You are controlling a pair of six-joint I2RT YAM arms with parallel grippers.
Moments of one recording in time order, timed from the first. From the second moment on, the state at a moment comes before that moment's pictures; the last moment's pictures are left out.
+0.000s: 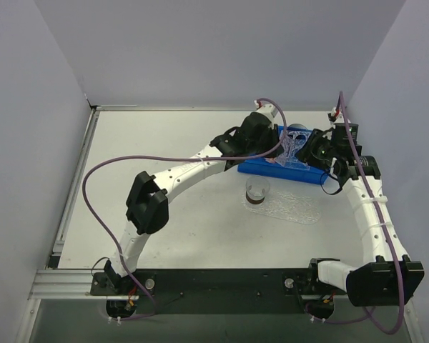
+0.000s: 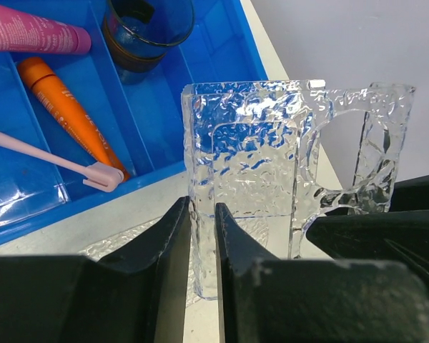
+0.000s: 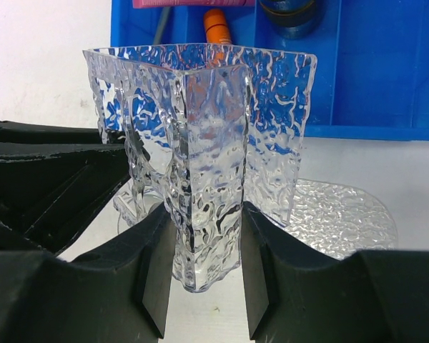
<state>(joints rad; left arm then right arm) -0.91 2.15 2.04 -0.32 0.01 -0.63 0.02 1.19 1.16 -0.66 -0.14 0.37</state>
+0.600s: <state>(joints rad) -0.94 2.20 2.13 -0.36 0.04 -0.62 0.02 1.03 1.08 -0.68 -0.10 0.34</state>
